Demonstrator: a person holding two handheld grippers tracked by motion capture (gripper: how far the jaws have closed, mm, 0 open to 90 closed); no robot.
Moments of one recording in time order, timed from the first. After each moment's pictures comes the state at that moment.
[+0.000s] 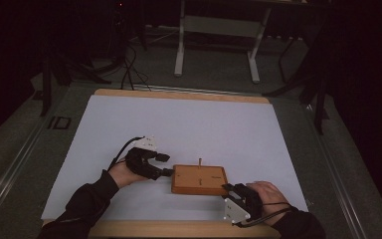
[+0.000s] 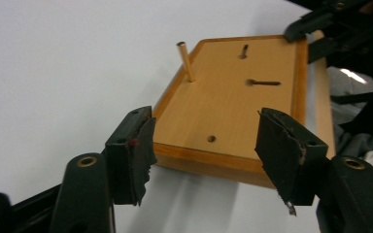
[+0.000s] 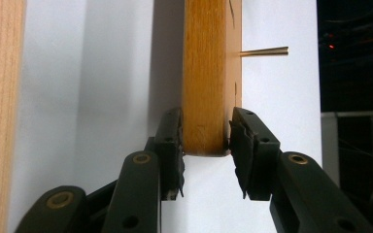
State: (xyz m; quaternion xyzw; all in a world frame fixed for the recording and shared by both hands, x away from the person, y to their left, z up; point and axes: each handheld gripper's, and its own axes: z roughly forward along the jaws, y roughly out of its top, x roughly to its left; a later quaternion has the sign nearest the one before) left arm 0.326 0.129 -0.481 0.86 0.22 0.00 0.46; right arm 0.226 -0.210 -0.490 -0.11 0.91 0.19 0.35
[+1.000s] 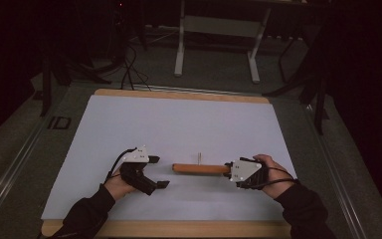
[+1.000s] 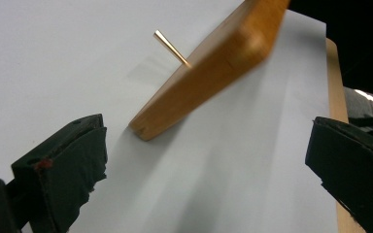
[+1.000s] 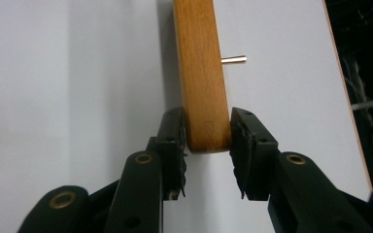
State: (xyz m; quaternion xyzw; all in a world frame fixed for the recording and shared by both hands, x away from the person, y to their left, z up) left arm 0.304 0.139 -0.509 0.83 0.24 0.04 0.50; right arm 0.295 -0.217 -0.439 -0.01 0.94 0.25 0.24
